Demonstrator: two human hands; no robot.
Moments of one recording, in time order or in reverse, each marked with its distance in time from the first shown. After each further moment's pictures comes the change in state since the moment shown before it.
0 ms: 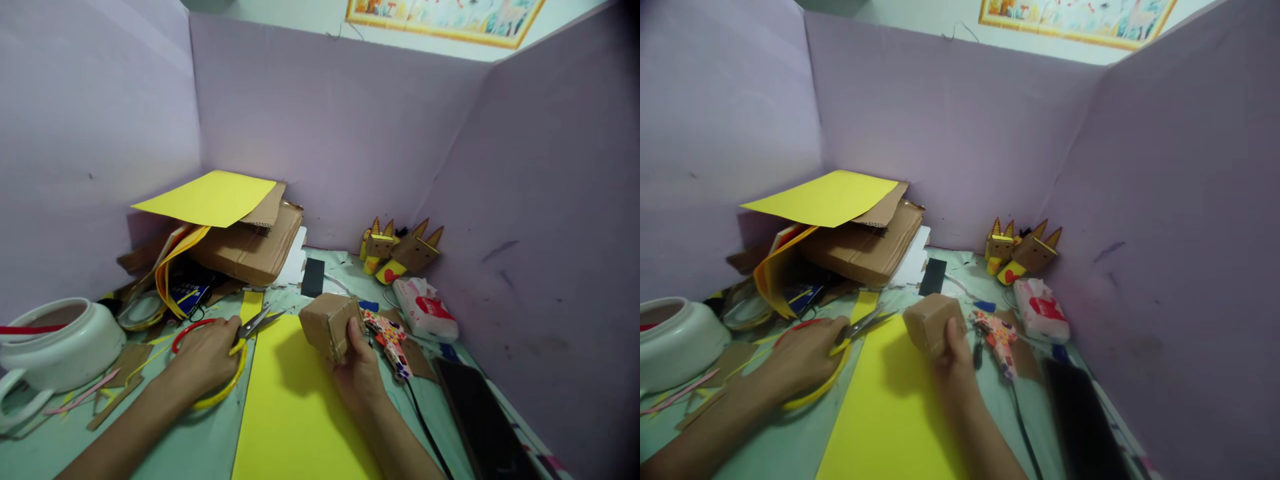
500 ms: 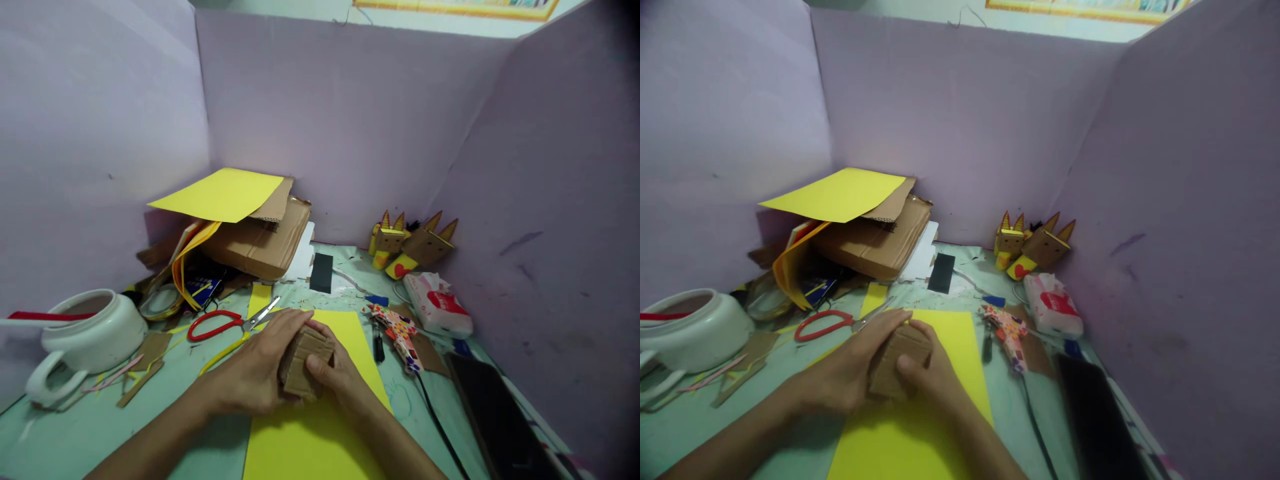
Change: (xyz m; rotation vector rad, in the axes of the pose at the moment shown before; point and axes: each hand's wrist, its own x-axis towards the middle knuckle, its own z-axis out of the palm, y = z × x) left_hand -0.018 0.039 0.000 -0.610 0.132 0.701; right_hand -0.022 0.022 0.004 -0.470 -0.411 0.075
